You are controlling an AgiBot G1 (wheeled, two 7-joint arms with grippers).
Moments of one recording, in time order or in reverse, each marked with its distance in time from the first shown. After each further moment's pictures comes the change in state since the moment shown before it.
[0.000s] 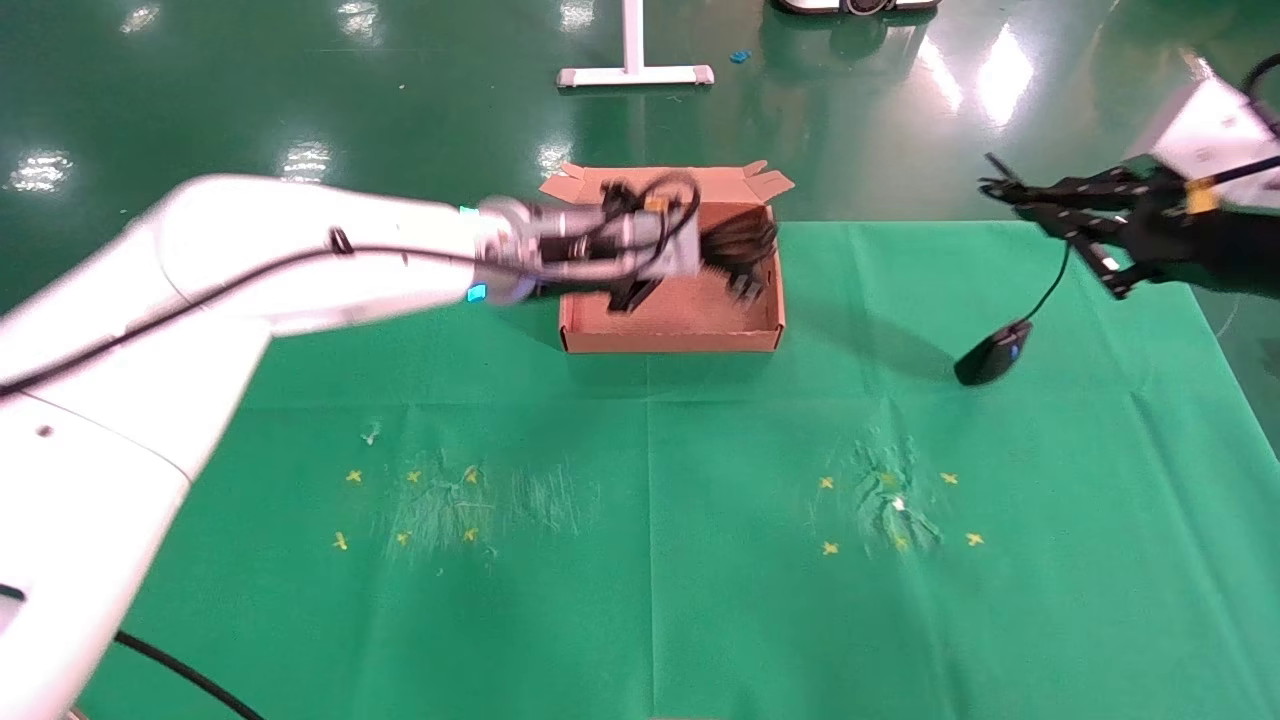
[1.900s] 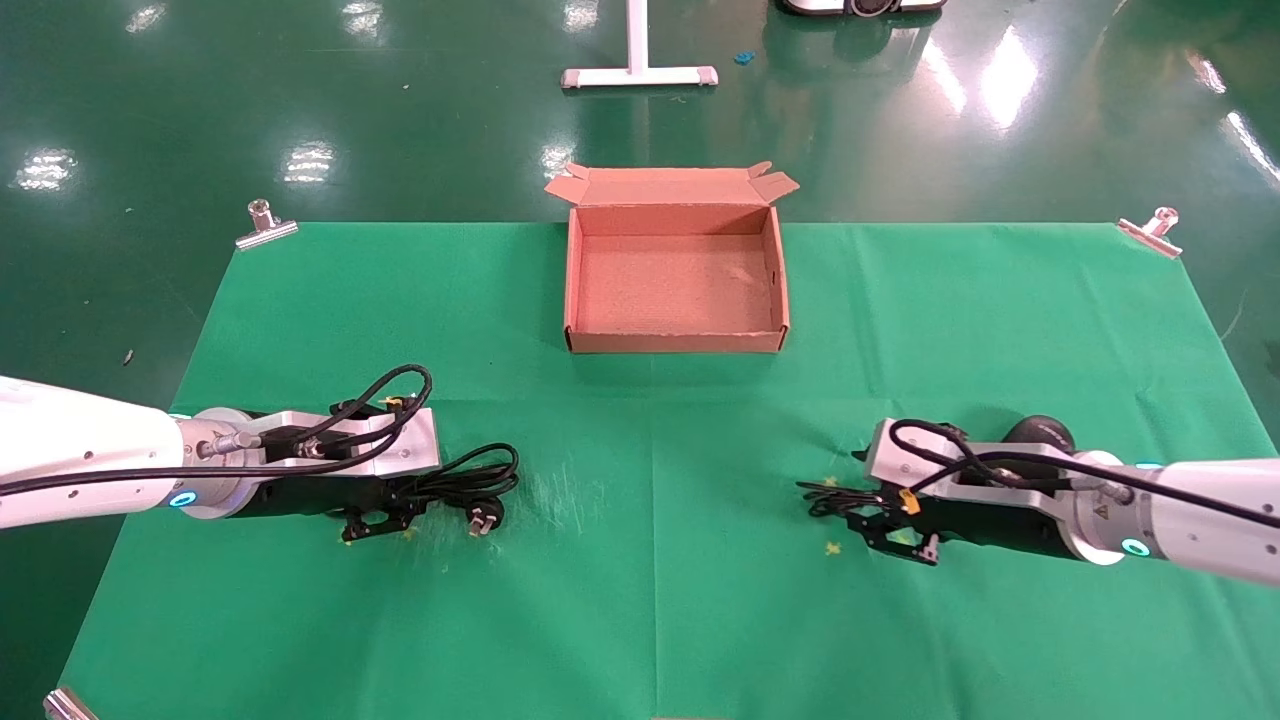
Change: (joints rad) left arm 0.268 -0.483 -0.011 -0.621 0.258 0.445 -0.654; right arm -0.194 -0.210 -0.210 -0.019 -0.175 -0.019 -0.008
